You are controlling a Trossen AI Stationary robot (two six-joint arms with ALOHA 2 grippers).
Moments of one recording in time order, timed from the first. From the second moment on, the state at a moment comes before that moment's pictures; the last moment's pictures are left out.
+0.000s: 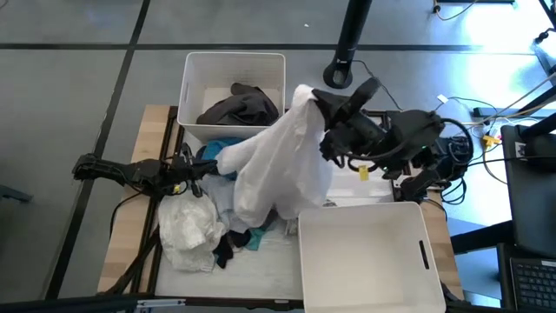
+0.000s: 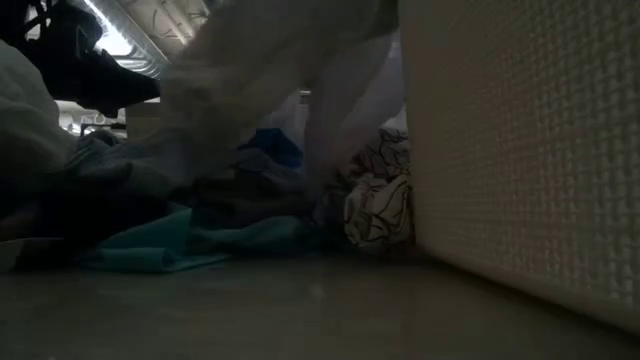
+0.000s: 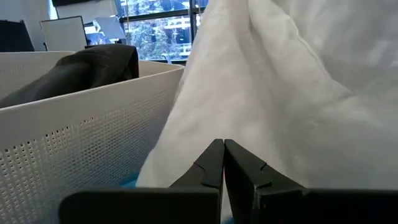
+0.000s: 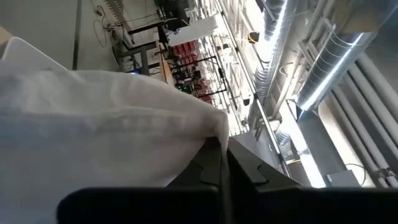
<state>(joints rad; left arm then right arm) -0.19 0.02 0.01 0.07 -0.60 0.08 0.31 1.71 2.35 -0.47 1.03 -1.40</state>
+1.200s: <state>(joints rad) -0.19 0.02 0.01 0.07 -0.60 -0.03 0.67 1.49 2.35 -0.57 1.39 -1.11</state>
